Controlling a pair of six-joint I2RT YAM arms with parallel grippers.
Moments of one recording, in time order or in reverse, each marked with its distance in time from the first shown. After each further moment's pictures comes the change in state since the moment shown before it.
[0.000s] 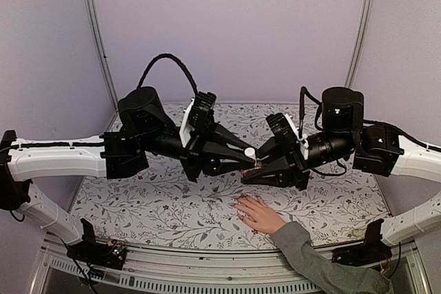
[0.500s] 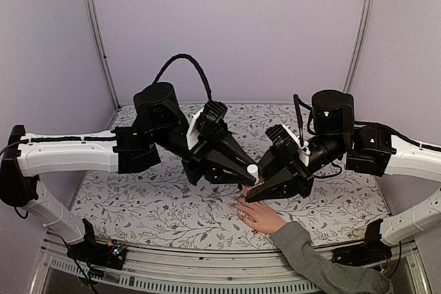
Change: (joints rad) left arm 0.002 0.097 0.096 -0.043 0.269 0.007; right arm 0.000 0.043 0.001 -0.011 -0.236 -0.003
